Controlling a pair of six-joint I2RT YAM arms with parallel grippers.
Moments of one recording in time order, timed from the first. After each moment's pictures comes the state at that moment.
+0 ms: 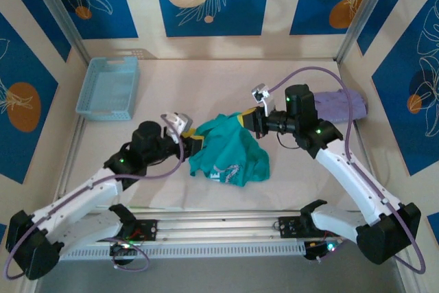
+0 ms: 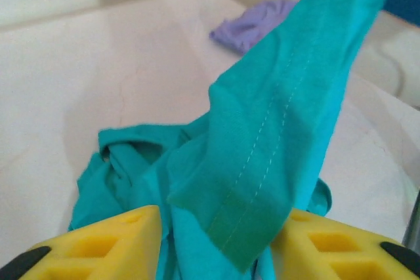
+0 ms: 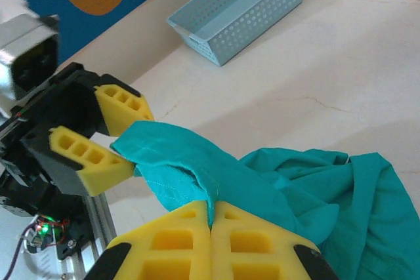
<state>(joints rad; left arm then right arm) -0.69 0.90 0.64 -0.05 0.21 -0.10 0.43 1.09 1.03 -0.43 -0.64 0.10</state>
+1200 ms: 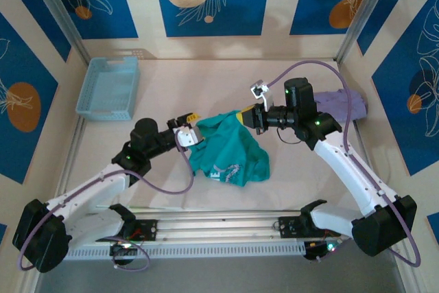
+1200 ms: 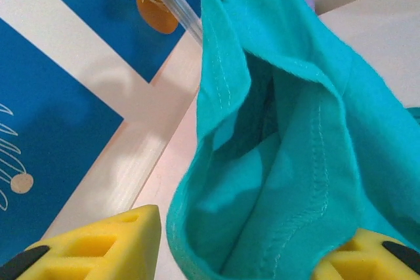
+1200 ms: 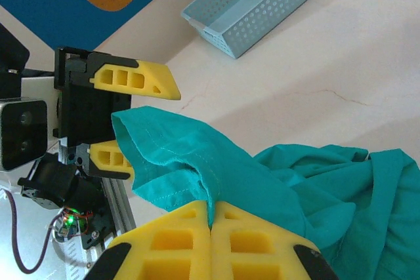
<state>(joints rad) -0.61 1.03 0.60 0.29 0.36 0.72 0.41 1.14 1.09 -0.49 -0.72 0.10</state>
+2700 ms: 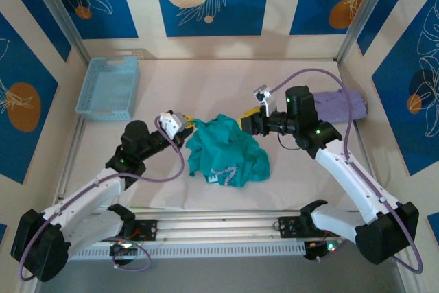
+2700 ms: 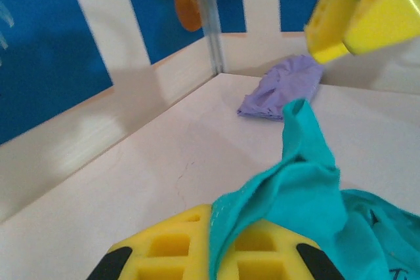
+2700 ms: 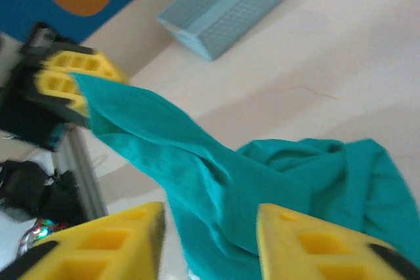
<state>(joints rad) -0.54 0.95 0.55 0.34 0.35 0.19 0.41 1.07 0.97 -0.41 -0.58 0.15</state>
